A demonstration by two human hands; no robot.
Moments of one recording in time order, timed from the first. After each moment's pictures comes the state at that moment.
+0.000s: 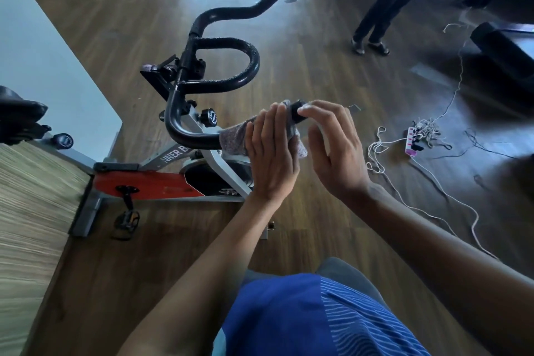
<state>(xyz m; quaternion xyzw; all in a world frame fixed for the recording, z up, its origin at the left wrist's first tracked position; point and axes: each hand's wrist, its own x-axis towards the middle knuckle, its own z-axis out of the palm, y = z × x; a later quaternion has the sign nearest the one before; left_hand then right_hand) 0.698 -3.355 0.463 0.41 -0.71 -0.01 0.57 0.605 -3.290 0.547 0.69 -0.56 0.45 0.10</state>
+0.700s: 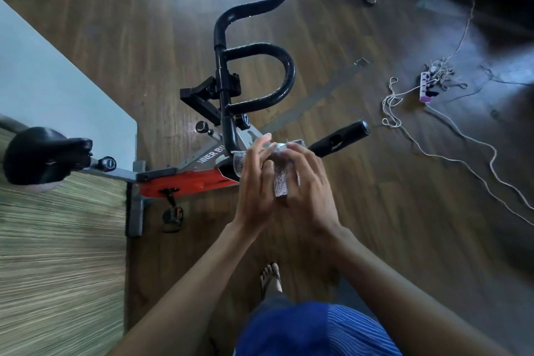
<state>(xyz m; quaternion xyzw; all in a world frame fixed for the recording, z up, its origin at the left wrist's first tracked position) 0.865 -3.393 0.524 0.36 -0.74 -0.42 0.39 0.771 -3.323 0.550 0.49 -0.75 0.41 -0.17</state>
